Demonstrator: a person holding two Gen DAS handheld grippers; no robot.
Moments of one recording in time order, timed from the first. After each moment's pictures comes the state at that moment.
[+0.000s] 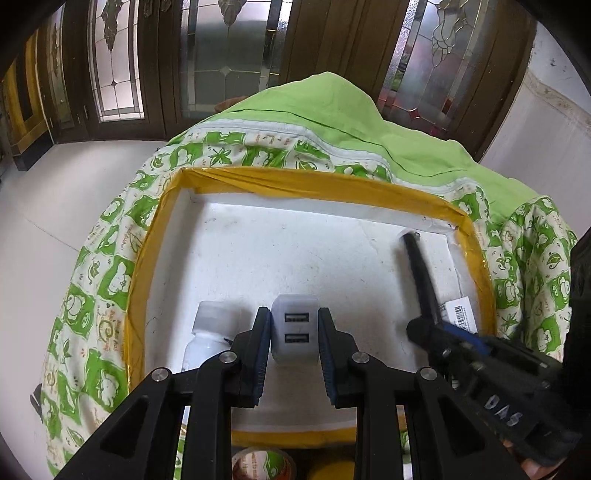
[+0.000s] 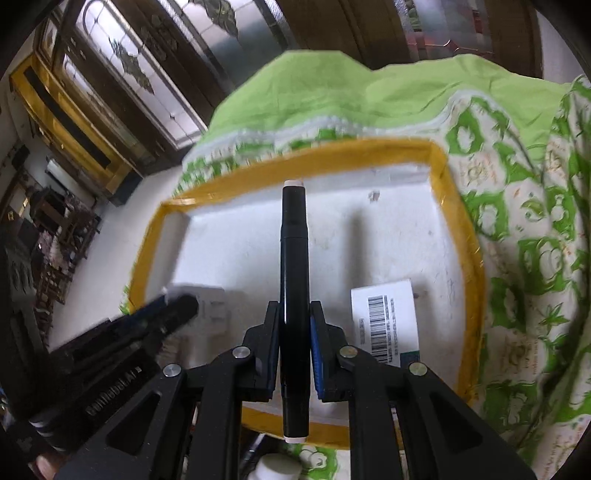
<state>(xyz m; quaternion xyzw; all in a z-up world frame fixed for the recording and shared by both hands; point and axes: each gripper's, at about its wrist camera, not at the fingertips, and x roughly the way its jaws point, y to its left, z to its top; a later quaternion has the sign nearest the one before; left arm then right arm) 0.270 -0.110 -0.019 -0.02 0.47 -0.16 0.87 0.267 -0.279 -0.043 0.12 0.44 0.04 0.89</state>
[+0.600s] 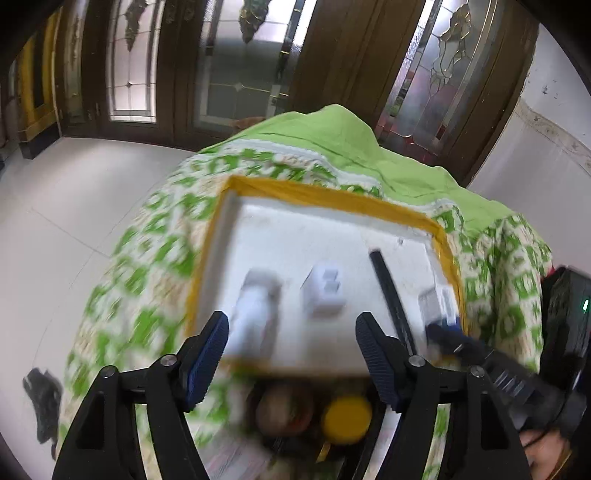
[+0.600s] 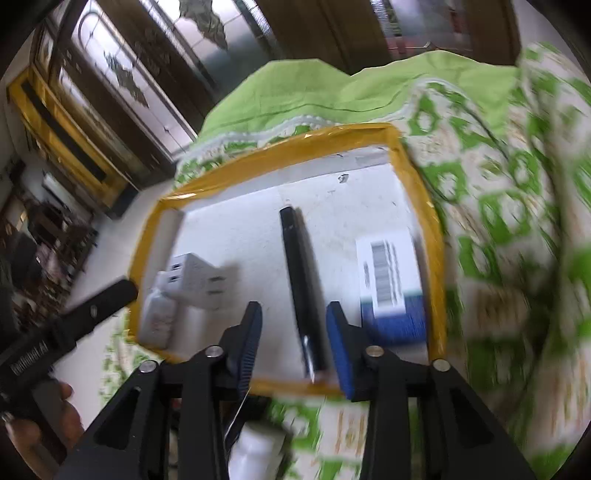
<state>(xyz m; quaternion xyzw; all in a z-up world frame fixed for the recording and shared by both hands) 0.210 -0.051 0.014 -0.06 0.43 -0.16 0.88 0.207 -0.298 -0.034 0.17 0.40 0.04 0.90</state>
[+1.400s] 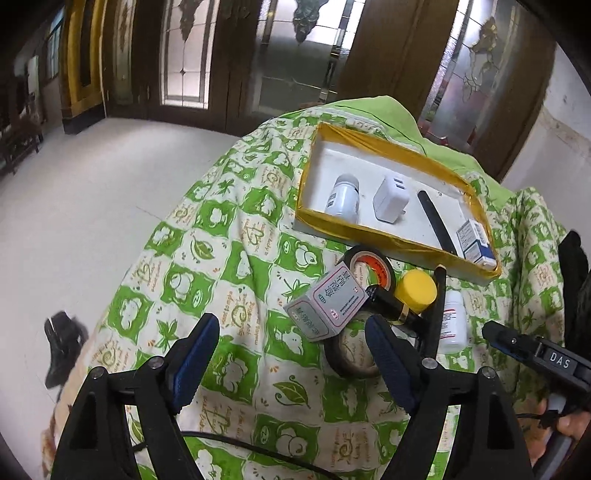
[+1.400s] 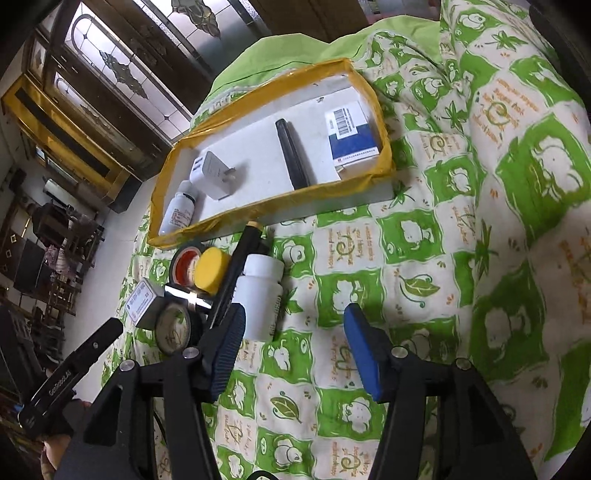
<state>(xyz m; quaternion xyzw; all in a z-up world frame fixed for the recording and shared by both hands) 0.109 0.015 -0.026 -0.06 0.44 -0.09 0.89 0.100 -0.285 -0.069 0.18 0.44 0.04 0.88</state>
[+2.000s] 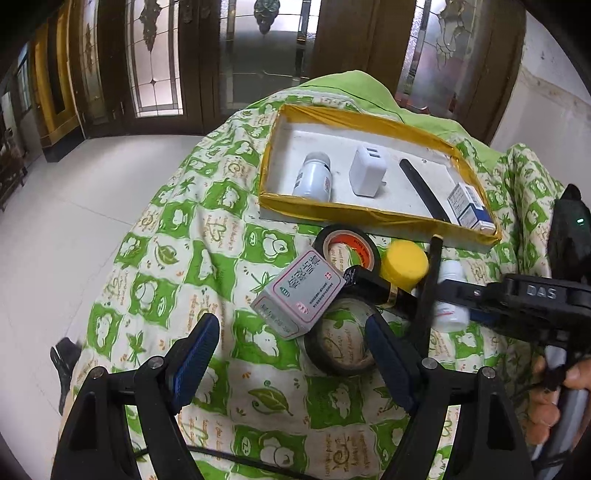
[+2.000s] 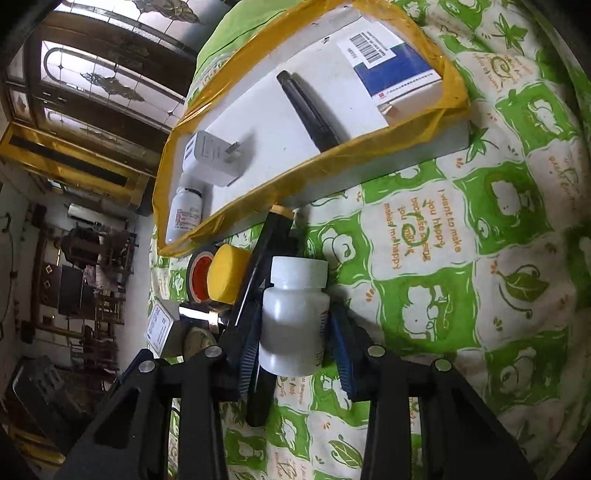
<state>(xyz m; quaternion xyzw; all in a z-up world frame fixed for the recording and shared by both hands) 0.116 -0.015 -0.039 0.00 0.44 -0.12 0.89 0.148 -0.277 -0.101 0.29 0.48 0.08 0.82</state>
